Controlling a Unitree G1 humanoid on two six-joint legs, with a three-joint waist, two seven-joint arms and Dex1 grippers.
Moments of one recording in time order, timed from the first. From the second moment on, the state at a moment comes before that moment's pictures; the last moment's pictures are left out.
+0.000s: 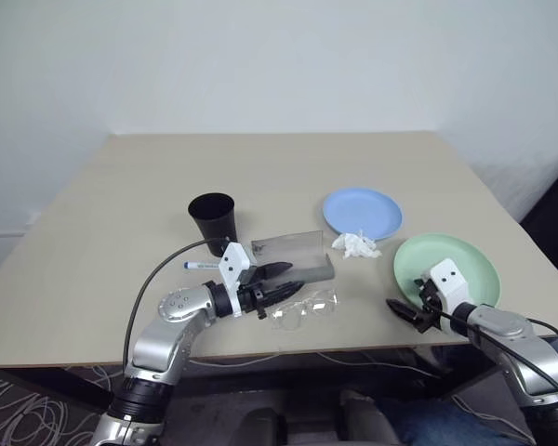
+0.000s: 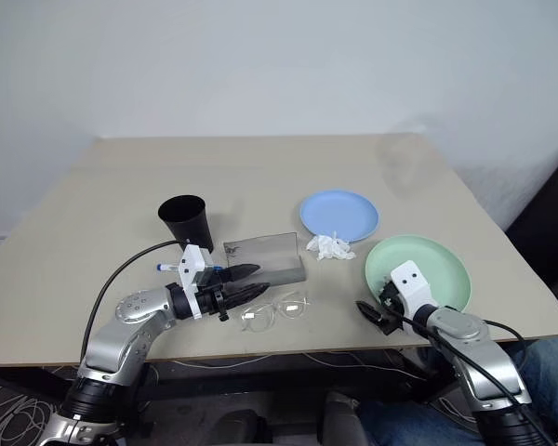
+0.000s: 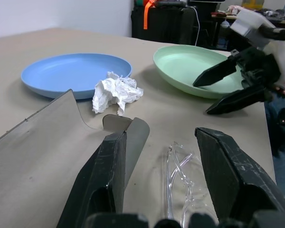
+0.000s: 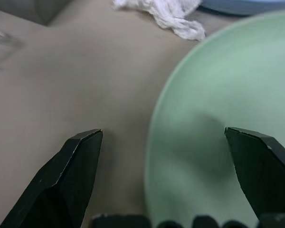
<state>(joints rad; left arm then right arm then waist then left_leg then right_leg) -0.17 0.40 -0.11 -0.11 -0.38 0.31 -0.90 -0.04 -0.57 0.04 -0.23 0.20 0.66 0.51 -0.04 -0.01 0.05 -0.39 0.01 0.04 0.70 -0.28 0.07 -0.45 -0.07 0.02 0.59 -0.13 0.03</state>
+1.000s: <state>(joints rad) -0.18 0.39 -0.12 -0.11 -0.37 0.31 -0.89 -0.16 -0.56 0.10 -0.25 0.01 0.75 0.40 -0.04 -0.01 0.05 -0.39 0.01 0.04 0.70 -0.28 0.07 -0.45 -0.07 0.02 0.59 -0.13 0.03</state>
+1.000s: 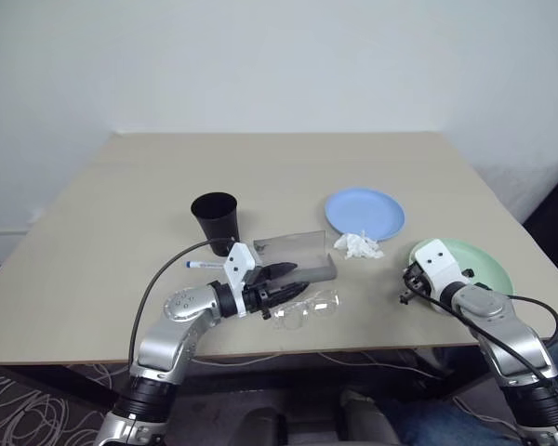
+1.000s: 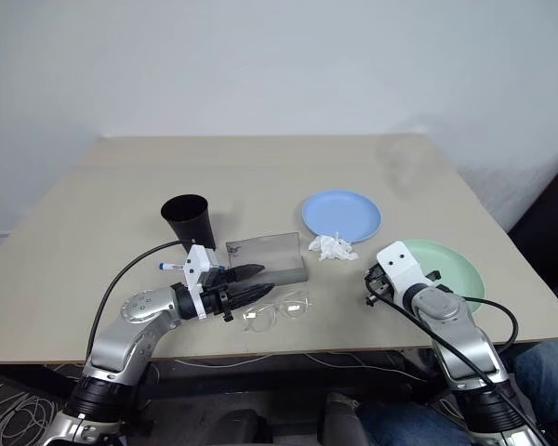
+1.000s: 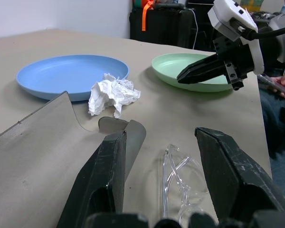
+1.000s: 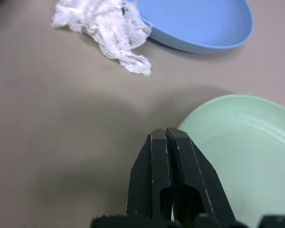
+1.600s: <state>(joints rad) -0.17 0.39 -0.12 -0.11 -0.37 0.31 -0.89 -0.21 -0.59 0.10 -0.40 0.02 1.03 0.45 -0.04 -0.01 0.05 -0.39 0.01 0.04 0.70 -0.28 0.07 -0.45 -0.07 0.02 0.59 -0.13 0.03</state>
